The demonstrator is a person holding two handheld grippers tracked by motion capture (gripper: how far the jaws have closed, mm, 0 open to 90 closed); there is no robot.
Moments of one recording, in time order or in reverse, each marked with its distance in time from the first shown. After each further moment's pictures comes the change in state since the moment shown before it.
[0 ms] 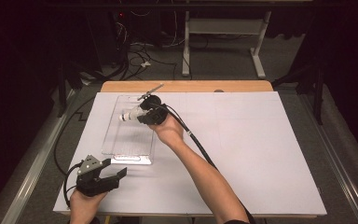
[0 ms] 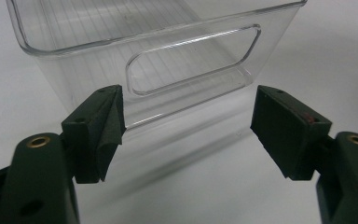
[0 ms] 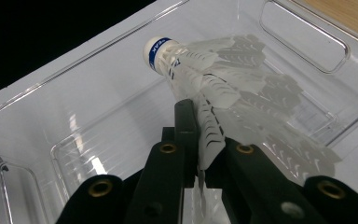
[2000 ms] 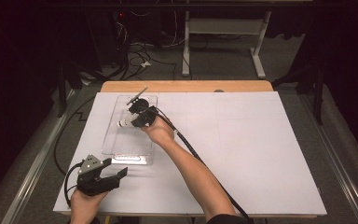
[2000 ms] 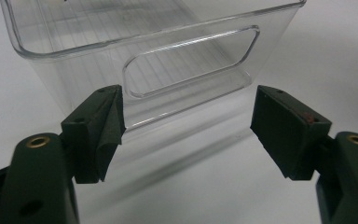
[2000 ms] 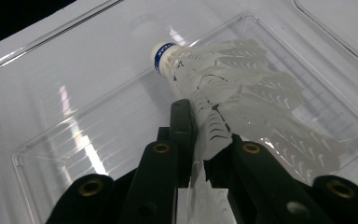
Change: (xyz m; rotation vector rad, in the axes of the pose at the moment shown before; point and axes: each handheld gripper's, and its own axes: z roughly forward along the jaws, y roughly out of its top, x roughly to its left) left arm 0.000 0.001 0.002 0.000 -0.005 0.001; right arm 0.008 0.011 0.045 0.131 -0.030 -0.047
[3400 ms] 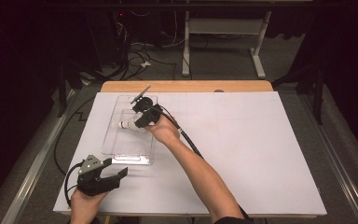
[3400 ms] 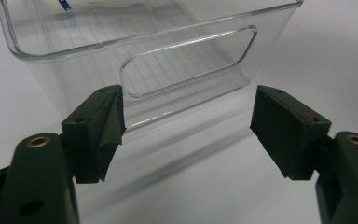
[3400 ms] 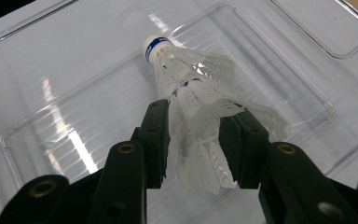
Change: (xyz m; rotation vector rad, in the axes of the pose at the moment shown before) left arm 0.000 0.000 0.000 0.001 -0.006 0.008; right arm -0.006 -0.005 -0.017 0.023 -0.053 -0.009
